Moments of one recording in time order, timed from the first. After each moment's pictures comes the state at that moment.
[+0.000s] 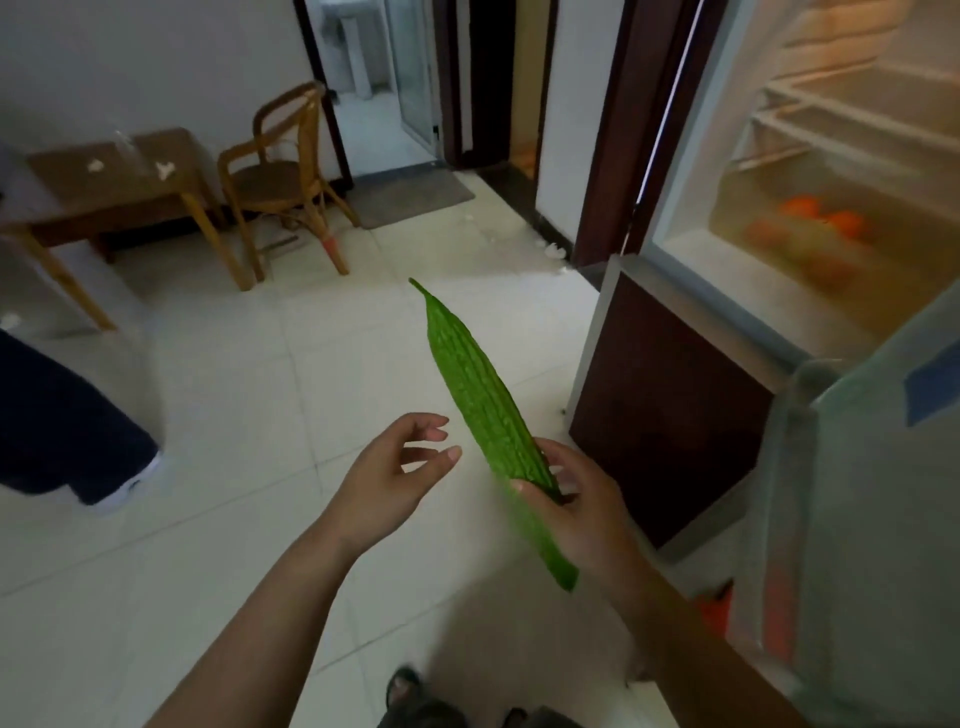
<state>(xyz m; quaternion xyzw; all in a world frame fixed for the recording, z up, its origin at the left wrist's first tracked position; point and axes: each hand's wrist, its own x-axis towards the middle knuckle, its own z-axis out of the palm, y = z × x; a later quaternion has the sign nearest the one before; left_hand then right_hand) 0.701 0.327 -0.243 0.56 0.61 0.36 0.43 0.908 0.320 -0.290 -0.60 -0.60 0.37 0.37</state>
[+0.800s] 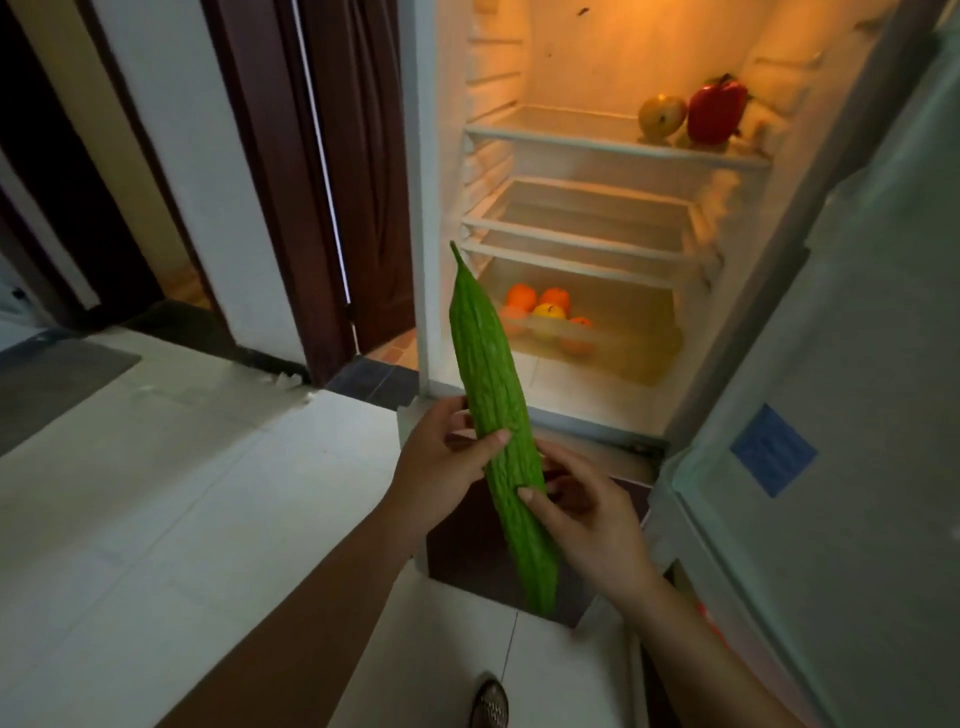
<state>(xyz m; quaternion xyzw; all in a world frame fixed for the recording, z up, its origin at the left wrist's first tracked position) 0.886 0.691 -0.183 0.64 0.28 0.26 0.67 0.986 0.555 -0.222 -0.73 -0.42 0.12 0.53</state>
